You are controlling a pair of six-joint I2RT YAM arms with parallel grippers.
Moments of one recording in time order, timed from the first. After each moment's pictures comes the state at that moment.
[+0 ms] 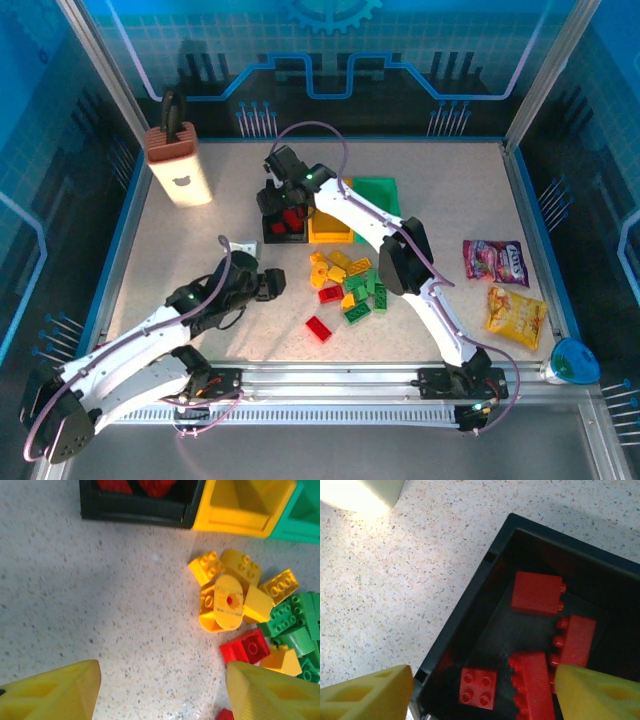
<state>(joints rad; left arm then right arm) -0.67 0.88 0.54 -0.45 -0.16 -0.70 0.76 2.45 2.36 -0.83 0.02 0.30</state>
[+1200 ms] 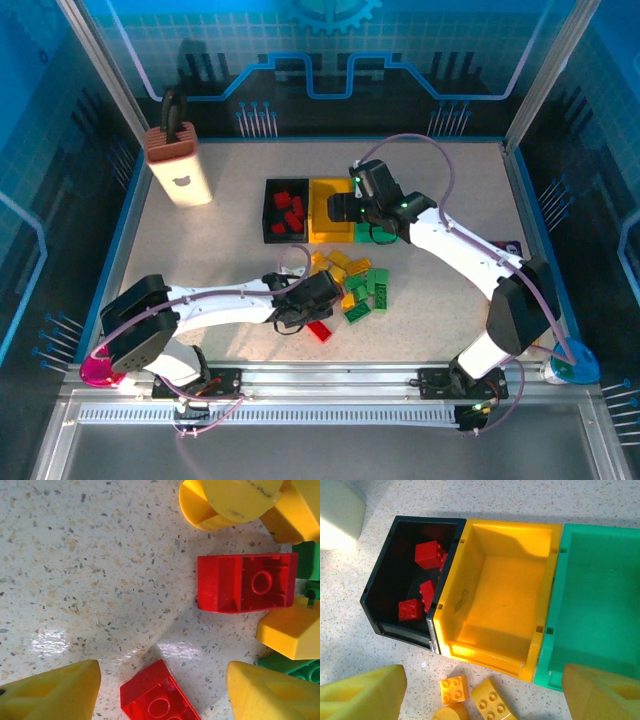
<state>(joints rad) -1.04 1.51 0.86 -0.61 -0.20 -1.35 0.60 1.58 1.31 -0.49 0.08 0.43</state>
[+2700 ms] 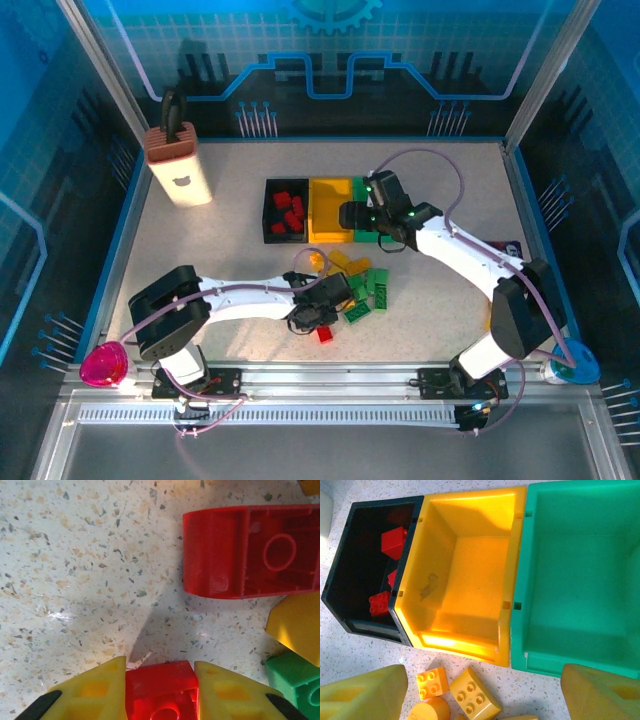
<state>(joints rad) -1.05 1.67 0.94 -0.62 -0.12 -1.36 0.55 1.55 1.16 -0.42 0.05 0.49</state>
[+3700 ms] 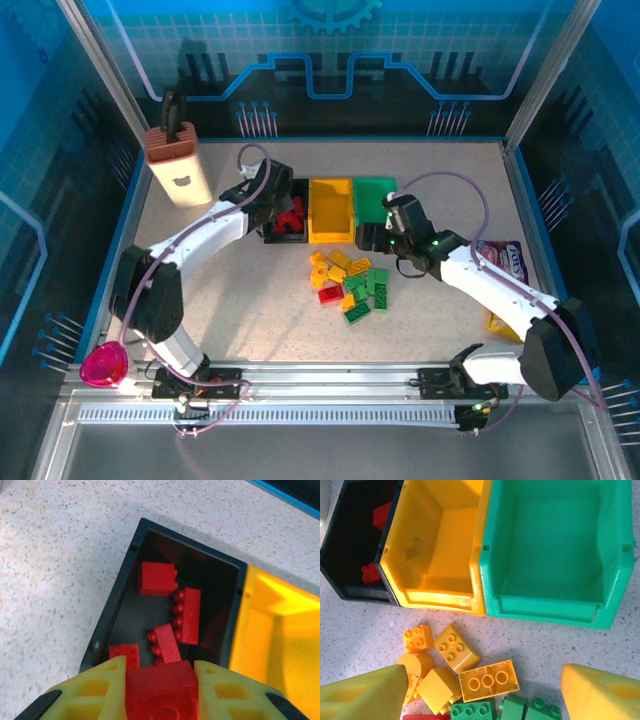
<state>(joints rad) -0.43 1.69 1.31 -0.51 -0.32 -0.79 0.54 1.28 0.91 -0.41 0.05 0.51</state>
